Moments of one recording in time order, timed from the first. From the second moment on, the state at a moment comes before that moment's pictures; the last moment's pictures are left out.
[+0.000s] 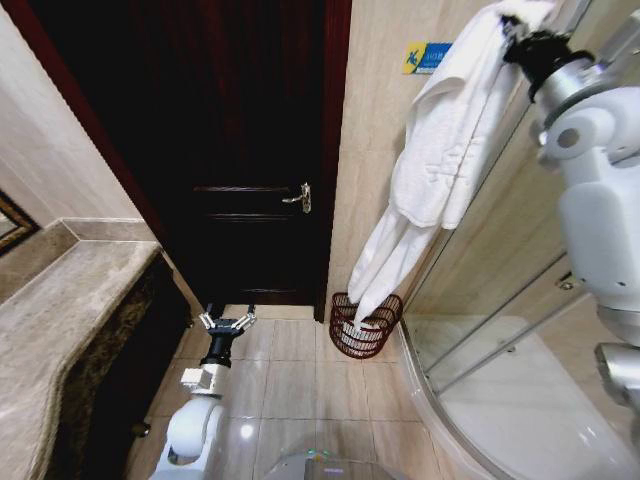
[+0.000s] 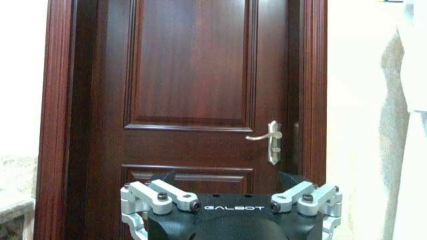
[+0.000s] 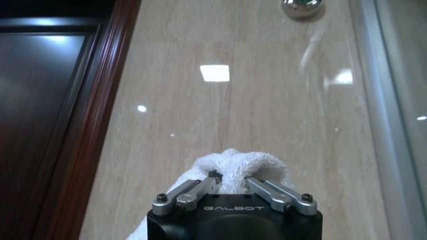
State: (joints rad) left arm 1.60 -1.47 -0.63 -2.06 -0.16 -0.24 0.05; right arm 0.06 0.81 0.14 1.61 0.88 -0.35 0.16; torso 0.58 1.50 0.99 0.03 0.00
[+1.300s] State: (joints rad) left arm 1.61 -1.49 -0.62 -2.06 -0.15 -0.24 0.06; right arm -0.12 0.87 0.15 1.62 0.79 -0.31 0.17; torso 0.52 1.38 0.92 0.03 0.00
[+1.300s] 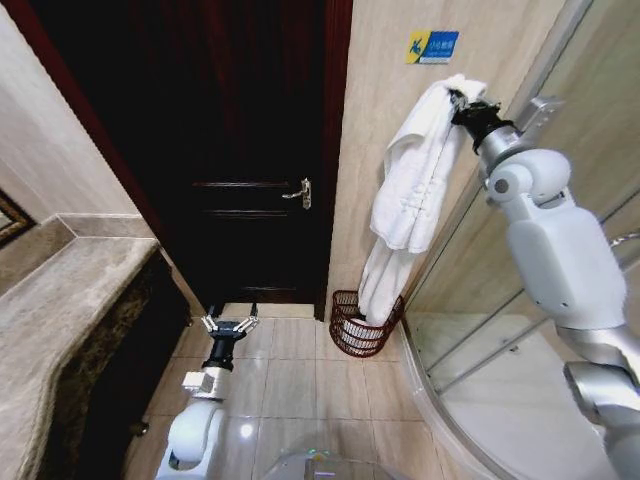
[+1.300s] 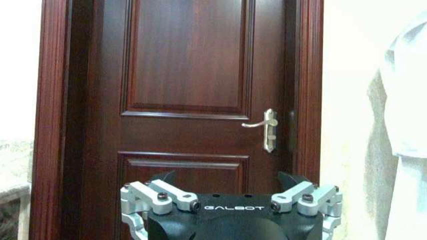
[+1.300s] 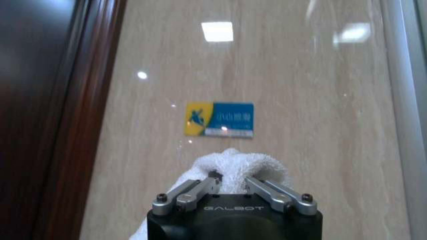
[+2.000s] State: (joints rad) left arm 1.61 -1.50 -0.62 -2.05 -0.15 -0.24 0.07; right arm -0.12 0.89 0.15 1.55 0.77 -0.30 0.18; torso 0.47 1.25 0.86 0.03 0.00
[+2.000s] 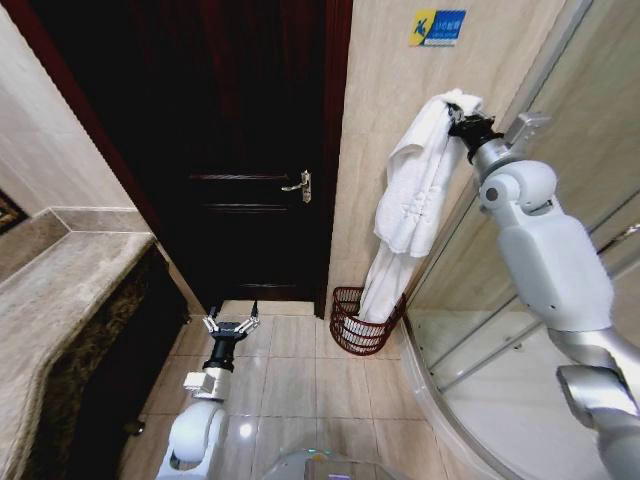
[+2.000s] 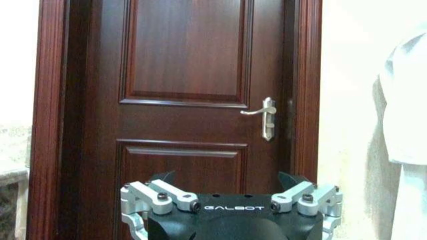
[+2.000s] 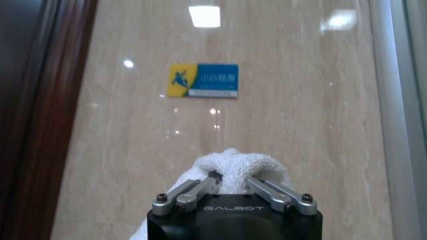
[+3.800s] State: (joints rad) left arm 1.64 -1.52 -0.62 -2.08 -0.15 -0.26 0.09; right arm -0.14 0.92 0.12 1.47 0.73 -0.28 0.18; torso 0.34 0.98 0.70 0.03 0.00
